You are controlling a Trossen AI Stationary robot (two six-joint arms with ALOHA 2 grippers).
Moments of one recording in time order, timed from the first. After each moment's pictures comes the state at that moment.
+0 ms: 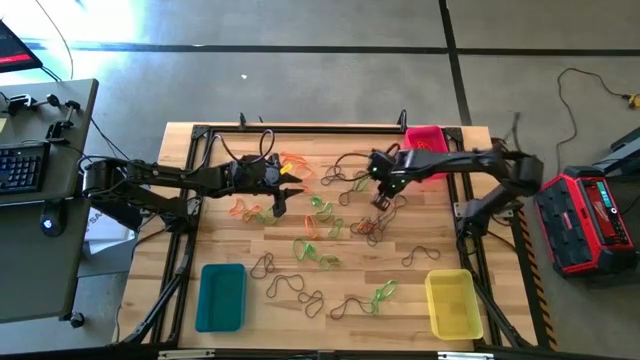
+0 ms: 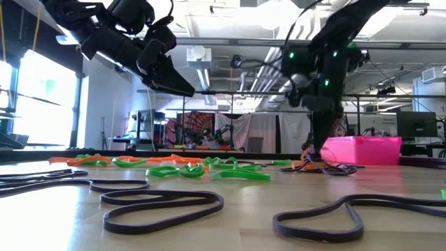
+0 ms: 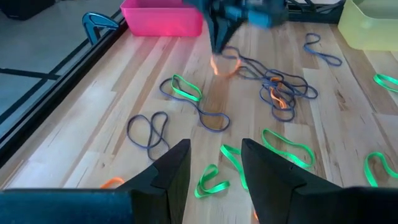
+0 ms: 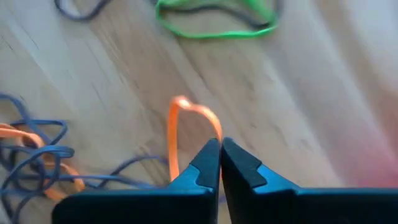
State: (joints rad) left arm 0.23 1.30 0.59 0.24 0.01 0.05; right arm -0.38 1.53 0.90 -0.70 0.05 0.21
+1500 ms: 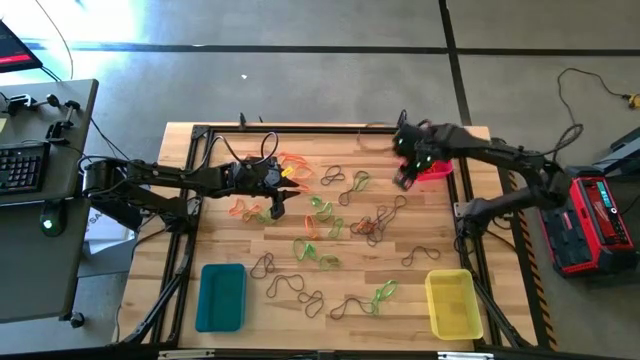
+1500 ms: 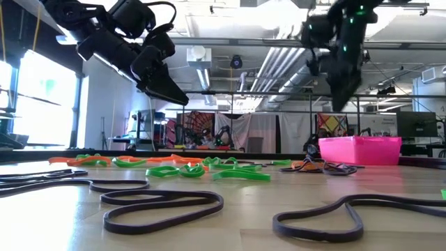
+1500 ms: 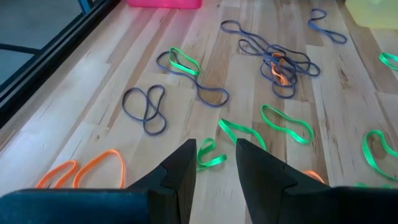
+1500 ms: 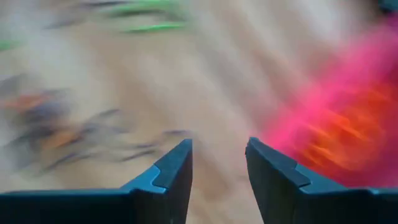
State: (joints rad) left arm 0.23 1.30 0.59 0.16 0.01 0.03; right arm -0.50 1.32 1.05 -1.05 0.03 0.11
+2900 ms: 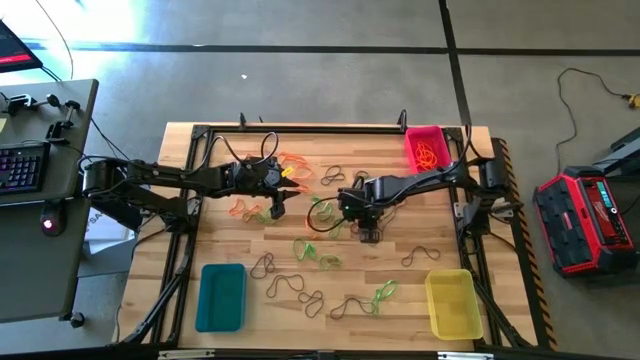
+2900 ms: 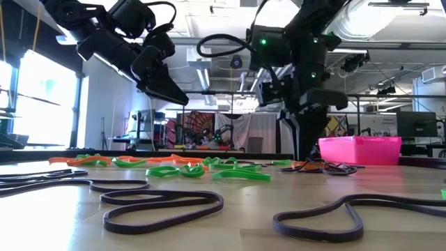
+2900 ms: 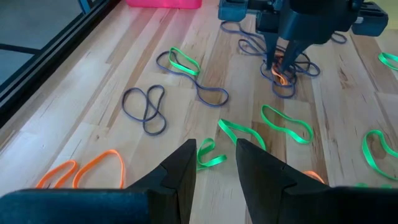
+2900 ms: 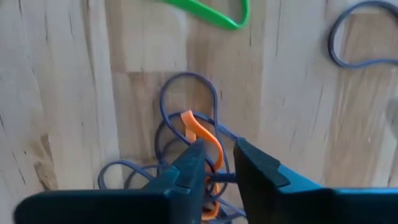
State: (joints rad) left arm 0.23 1.30 0.59 0.16 0.01 0.03; right arm -0.05 1.82 1.14 -0.75 -0.03 -0.05
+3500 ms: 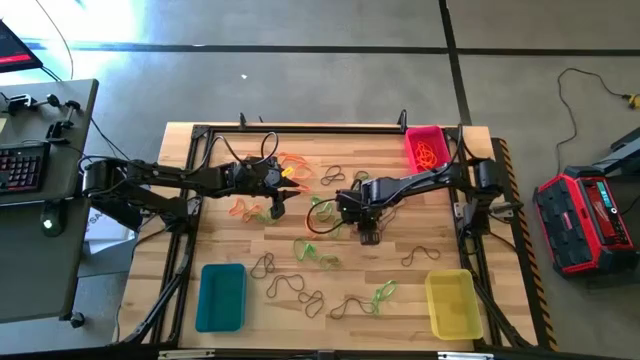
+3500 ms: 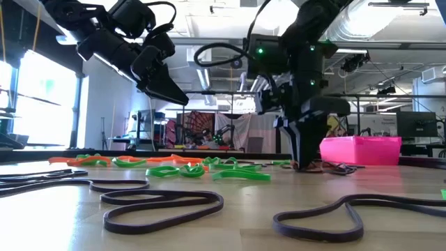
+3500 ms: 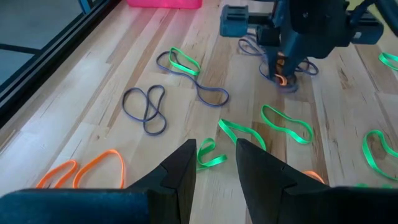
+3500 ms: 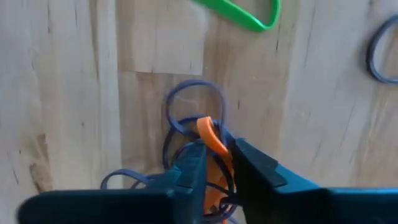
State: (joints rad) left arm 0.23 1.30 0.59 0.16 0.01 0.03; right arm -0.05 1.86 1.14 -0.72 -0.07 -0.11
